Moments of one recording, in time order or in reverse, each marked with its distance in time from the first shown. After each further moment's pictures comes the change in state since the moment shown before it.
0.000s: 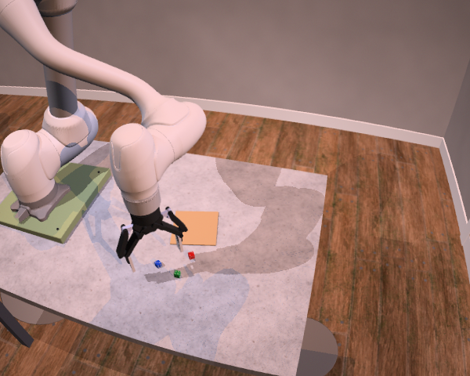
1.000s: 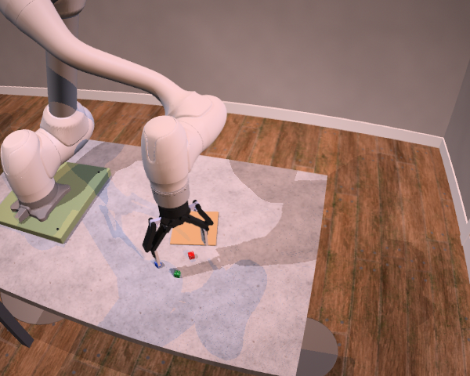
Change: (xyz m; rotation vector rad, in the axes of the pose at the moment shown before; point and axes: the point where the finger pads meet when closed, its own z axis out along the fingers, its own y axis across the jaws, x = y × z) arm 0.016 -0.071 -0.001 0.003 0.009 -0.002
